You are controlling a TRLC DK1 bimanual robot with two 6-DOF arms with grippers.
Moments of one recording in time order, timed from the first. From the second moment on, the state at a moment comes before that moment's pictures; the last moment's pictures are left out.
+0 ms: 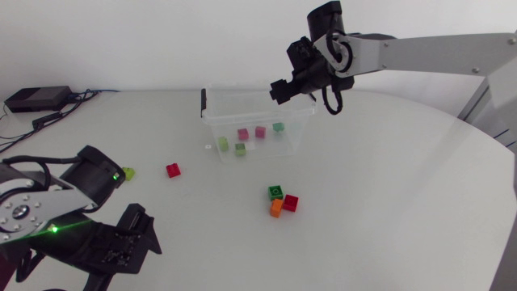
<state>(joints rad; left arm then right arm) -0.38 1.14 0.61 -0.95 0.28 1.31 0.36 2.05 1.70 -0.30 -0.05 -0.19</state>
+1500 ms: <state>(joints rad) -0.41 1.27 0.58 -0.67 0.24 1.25 0.27 1.59 1.20 -0.25 -0.12 -0.21</state>
